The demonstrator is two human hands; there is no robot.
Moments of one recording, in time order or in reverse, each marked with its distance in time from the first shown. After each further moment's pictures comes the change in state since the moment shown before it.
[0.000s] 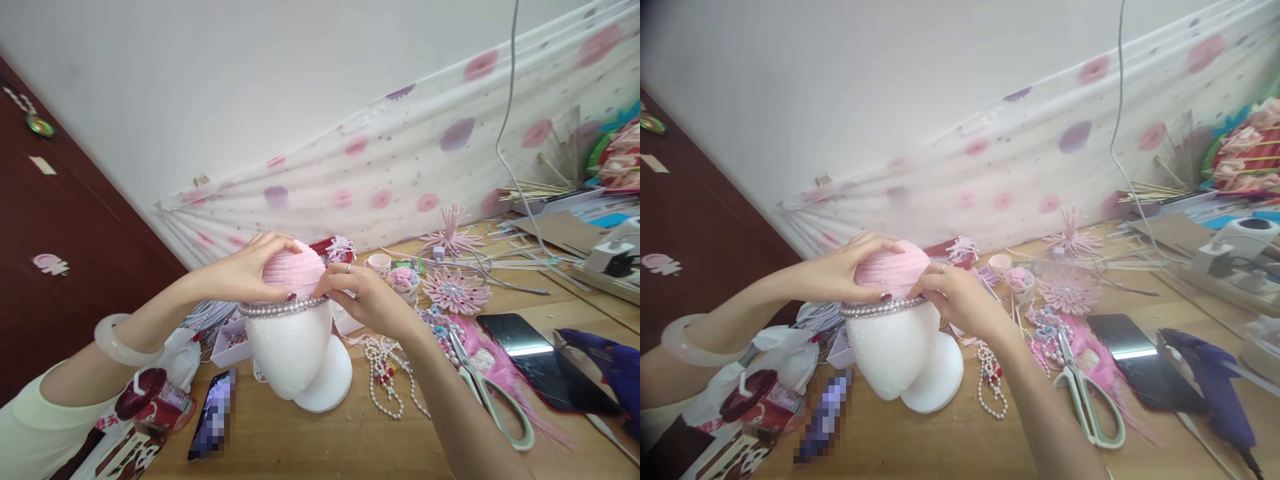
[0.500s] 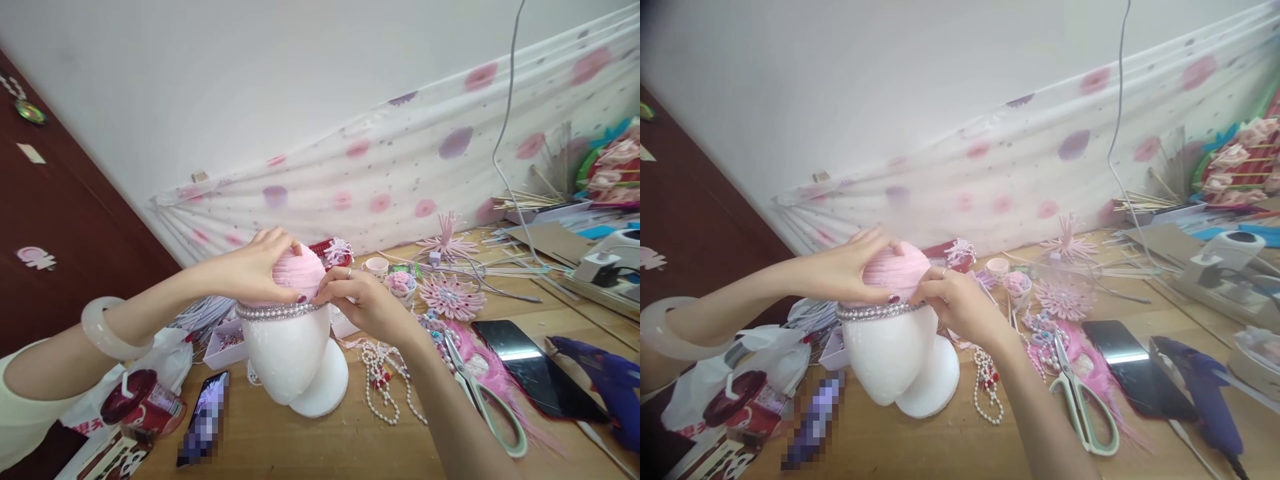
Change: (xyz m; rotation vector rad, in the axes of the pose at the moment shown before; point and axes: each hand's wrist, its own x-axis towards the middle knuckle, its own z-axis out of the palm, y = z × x) left_hand 0.006 0.027 -0.002 0.427 -0.207 -0.108; right_hand -0.003 0.002 0.000 -0.040 -0.015 -0.029
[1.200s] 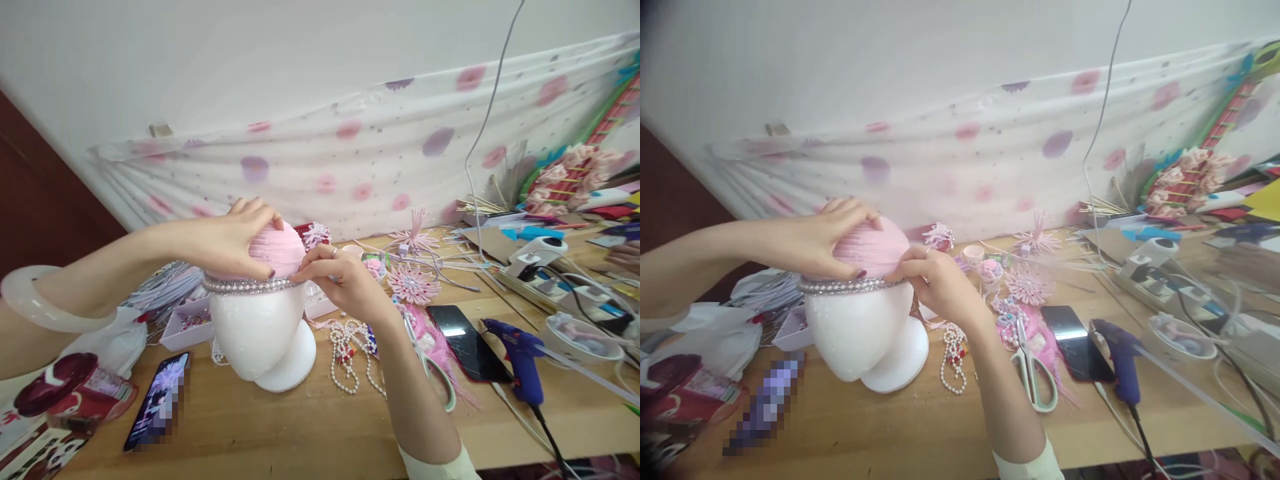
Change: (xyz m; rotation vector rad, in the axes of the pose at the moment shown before) left_hand 0.011 -0.015 0.008 0.060 0.026 0.105; right_hand 0.000 0.000 -0.003 0.037 0.016 0.017
